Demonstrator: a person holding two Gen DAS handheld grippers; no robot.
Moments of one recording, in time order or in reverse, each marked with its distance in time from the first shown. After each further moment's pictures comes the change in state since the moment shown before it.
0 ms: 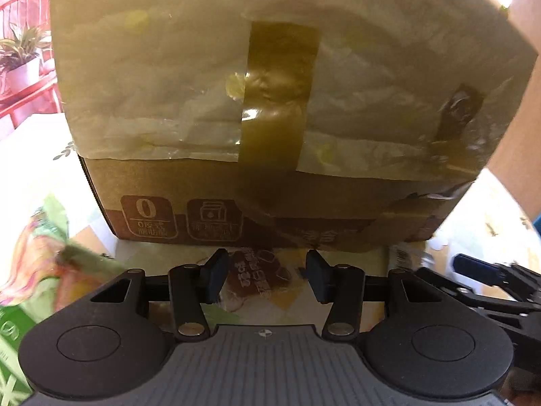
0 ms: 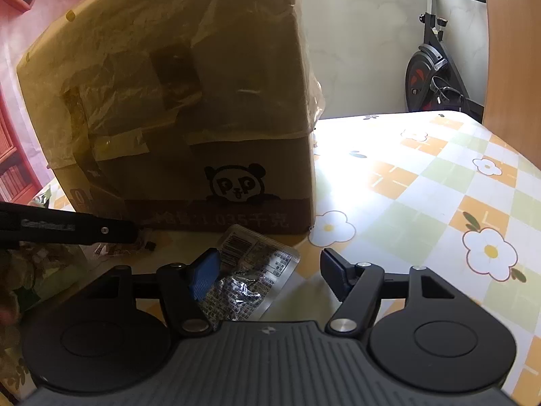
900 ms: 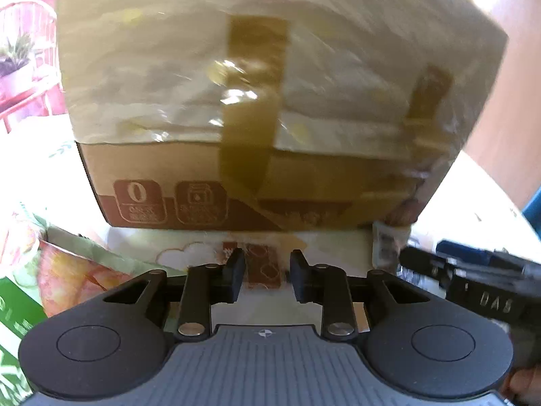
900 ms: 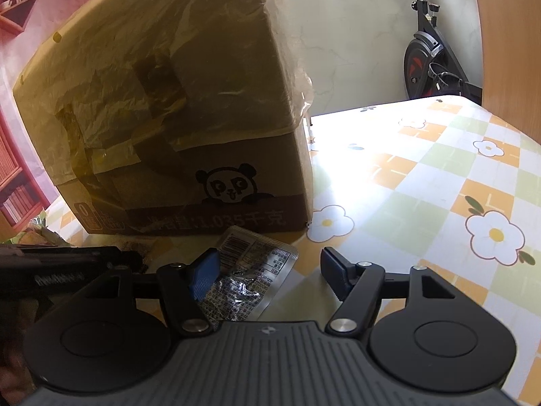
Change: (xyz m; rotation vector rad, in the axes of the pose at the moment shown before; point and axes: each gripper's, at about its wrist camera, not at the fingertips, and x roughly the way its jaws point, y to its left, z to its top) left arm -0.014 0.001 -0.024 0.013 -0.037 -0.051; right arm 0.004 -0.021 0.000 0.068 0.000 0.040
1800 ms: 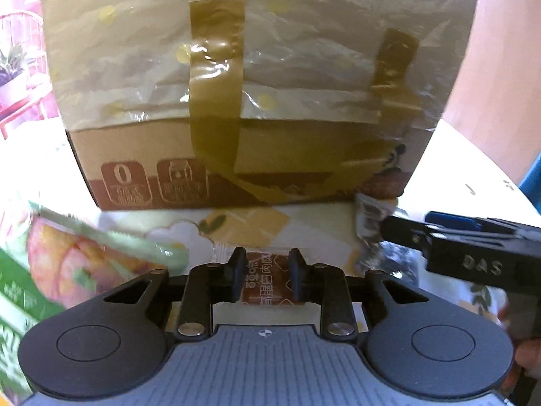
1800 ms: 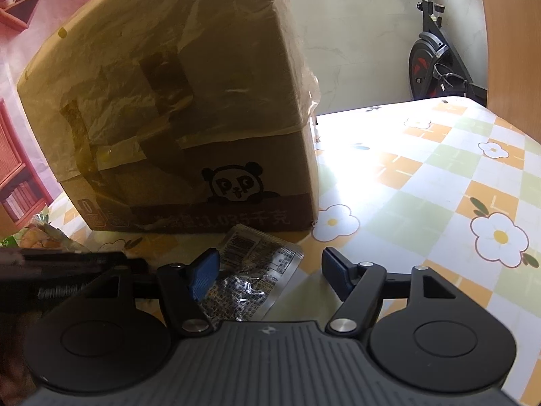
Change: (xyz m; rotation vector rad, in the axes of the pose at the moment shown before) left arm -0.021 -0.043 -0.030 0.064 0.020 -0.001; right arm 0.000 0.000 0.001 -0.019 0.012 0.012
